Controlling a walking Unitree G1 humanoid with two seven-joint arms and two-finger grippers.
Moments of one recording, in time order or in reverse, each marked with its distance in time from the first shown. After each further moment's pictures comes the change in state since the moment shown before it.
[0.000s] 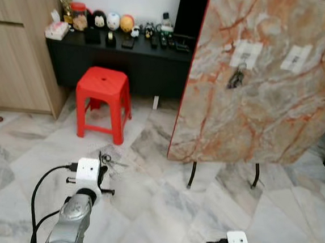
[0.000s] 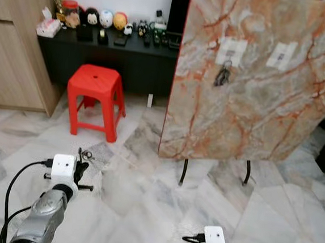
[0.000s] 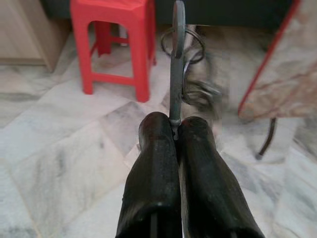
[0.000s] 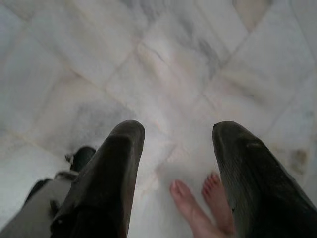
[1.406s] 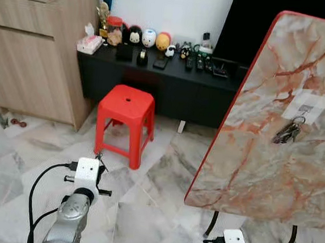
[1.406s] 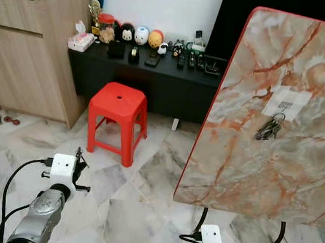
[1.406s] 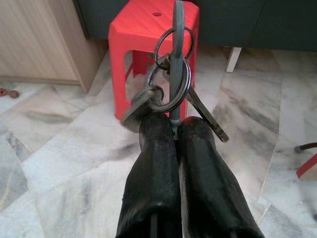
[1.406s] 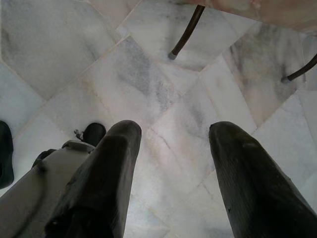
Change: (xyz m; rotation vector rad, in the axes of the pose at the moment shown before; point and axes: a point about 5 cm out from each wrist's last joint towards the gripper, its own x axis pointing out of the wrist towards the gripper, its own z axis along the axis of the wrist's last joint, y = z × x) left arm 0.001 0.005 -0.001 0.084 0.004 0.005; right arm 0.000 0.008 0.003 0.025 -0.022 0.037
